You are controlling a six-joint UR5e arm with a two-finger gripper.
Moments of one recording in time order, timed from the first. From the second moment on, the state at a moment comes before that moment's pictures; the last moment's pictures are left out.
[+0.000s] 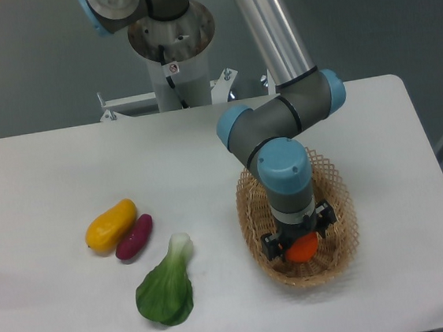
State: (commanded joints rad) arm 2.46 -2.15 -1.63 -0.73 1.67 0.11
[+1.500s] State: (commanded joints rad) arm 2.38 -1.83 -1.62 -0.76 1.49 0.67
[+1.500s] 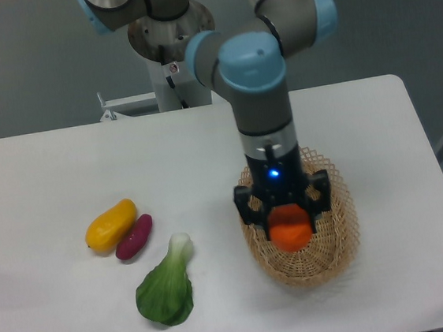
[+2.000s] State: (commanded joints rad) arm 2.38 -1.77 -1.72 -0.84 1.50 0.89
